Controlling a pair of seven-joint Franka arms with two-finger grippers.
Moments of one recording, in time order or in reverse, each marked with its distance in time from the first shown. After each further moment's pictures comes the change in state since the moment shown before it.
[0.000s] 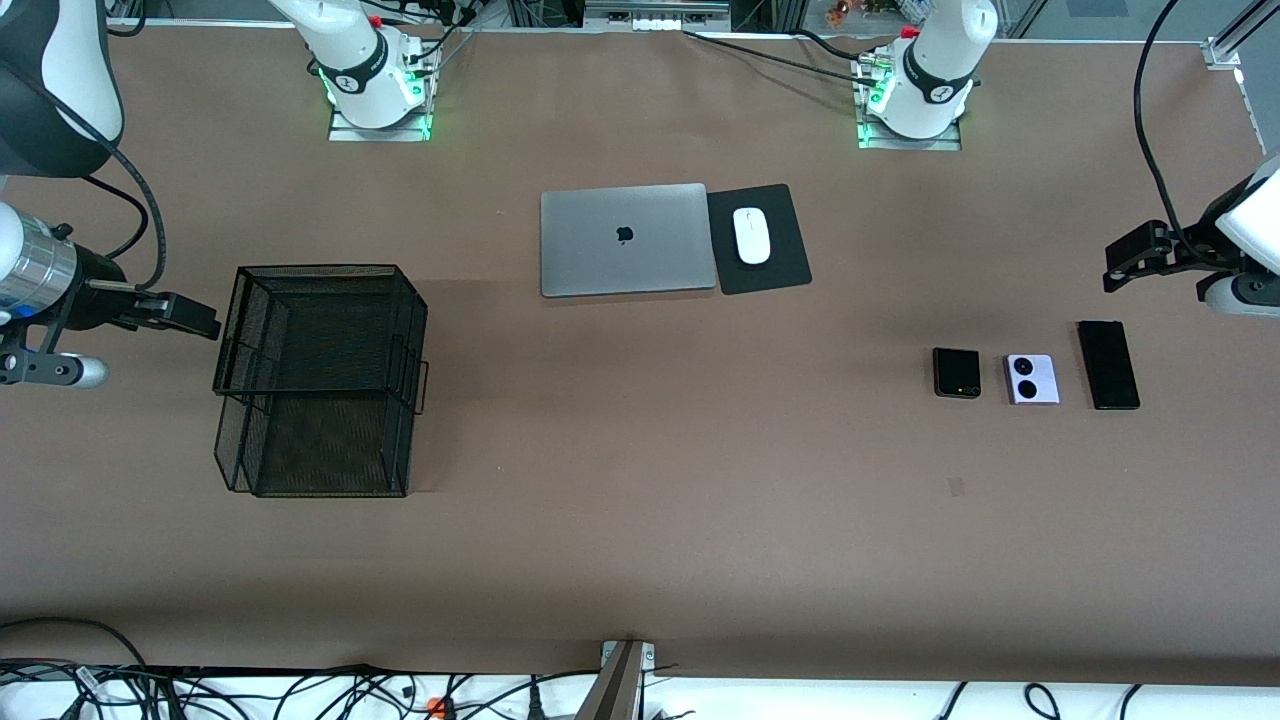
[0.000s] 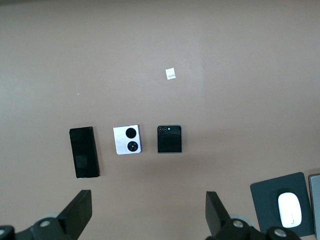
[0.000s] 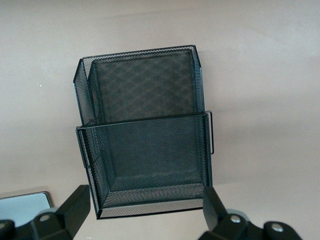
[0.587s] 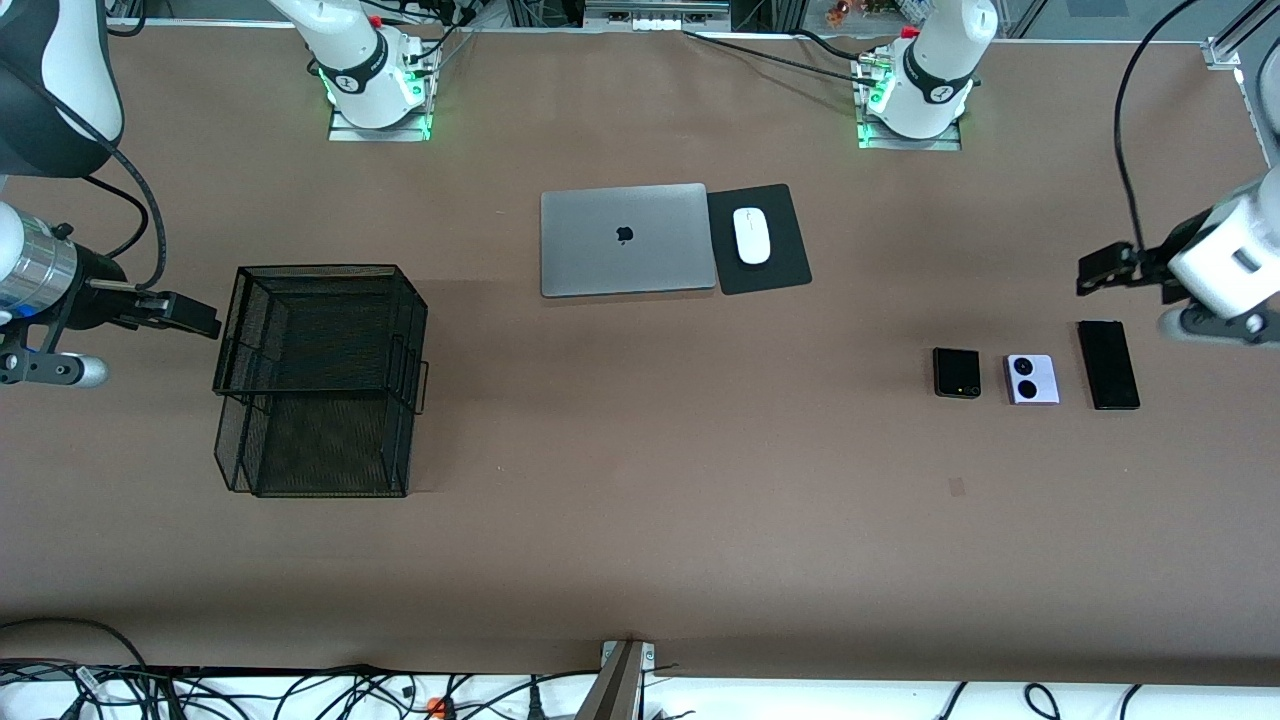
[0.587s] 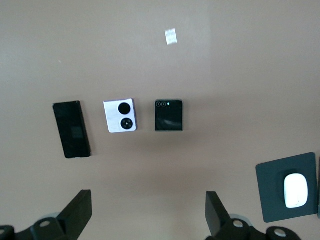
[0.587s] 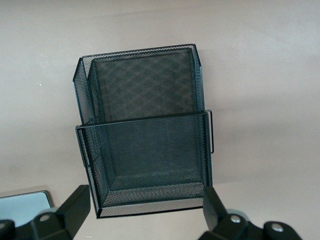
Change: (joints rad) left arm 0.004 0.093 0.008 -0.047 0.000 -0.035 0.001; right arm 0.000 0.000 0.000 0.000 0.000 -0.003 0.000
